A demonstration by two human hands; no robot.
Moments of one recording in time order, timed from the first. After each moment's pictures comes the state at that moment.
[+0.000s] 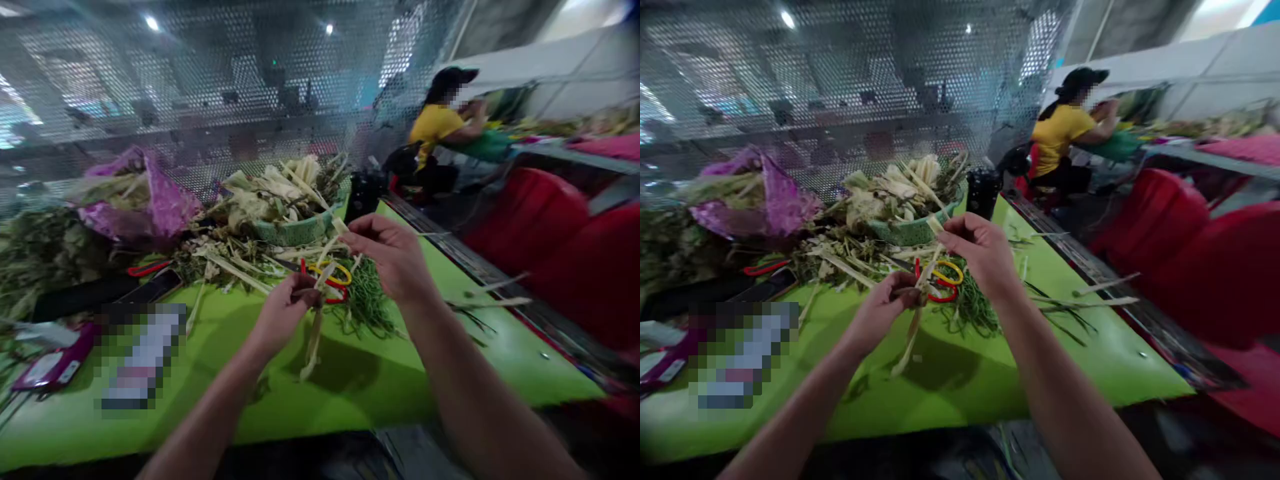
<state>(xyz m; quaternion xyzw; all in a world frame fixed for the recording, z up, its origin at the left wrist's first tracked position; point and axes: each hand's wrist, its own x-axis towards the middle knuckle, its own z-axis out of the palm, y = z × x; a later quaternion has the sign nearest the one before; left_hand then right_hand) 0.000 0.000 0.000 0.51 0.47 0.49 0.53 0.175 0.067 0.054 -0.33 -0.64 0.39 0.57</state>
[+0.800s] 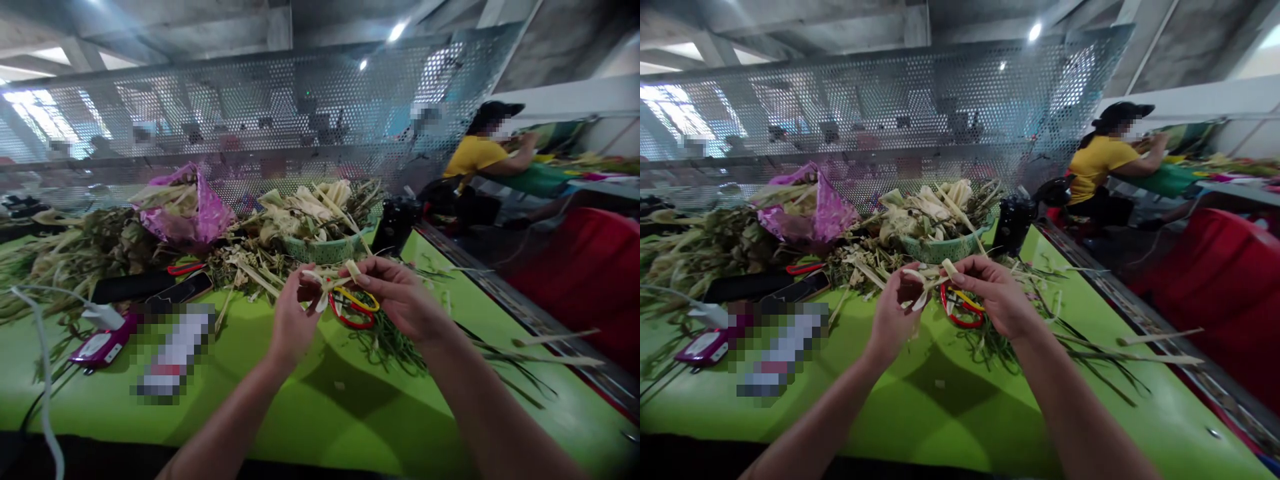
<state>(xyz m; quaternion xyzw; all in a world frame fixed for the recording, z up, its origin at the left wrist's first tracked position) -0.011 0.009 -0.005 0.55 0.47 0.64 0.28 0.156 0.061 0.047 -0.31 -0.57 0.61 0.46</state>
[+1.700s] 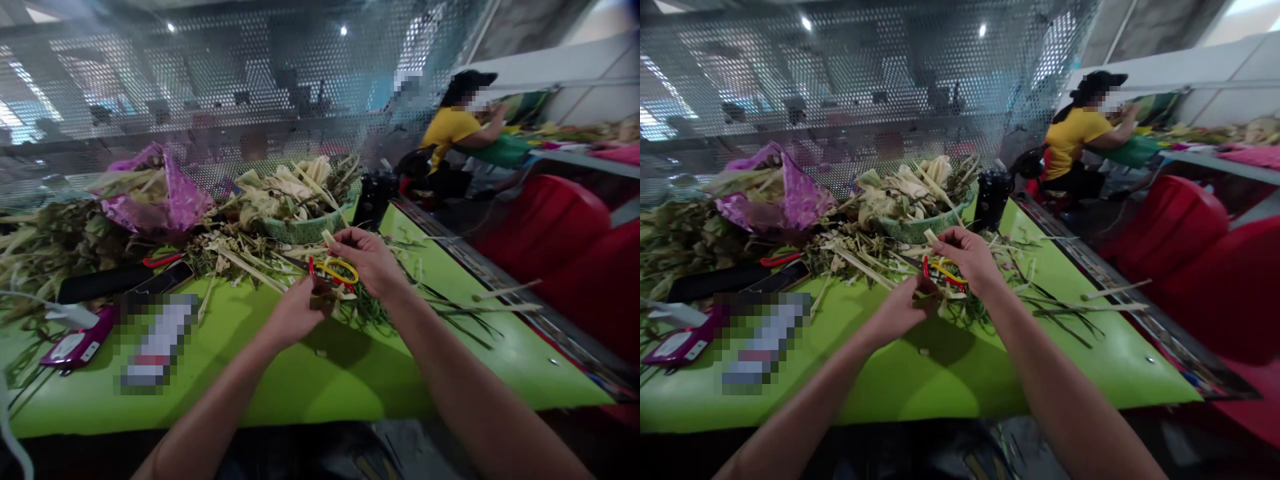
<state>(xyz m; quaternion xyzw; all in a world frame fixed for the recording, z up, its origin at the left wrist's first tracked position) 0.002 0.007 -0.019 0.69 0.48 0.41 0.36 0.151 0.084 0.021 -0.33 -0.59 0.54 0.50</state>
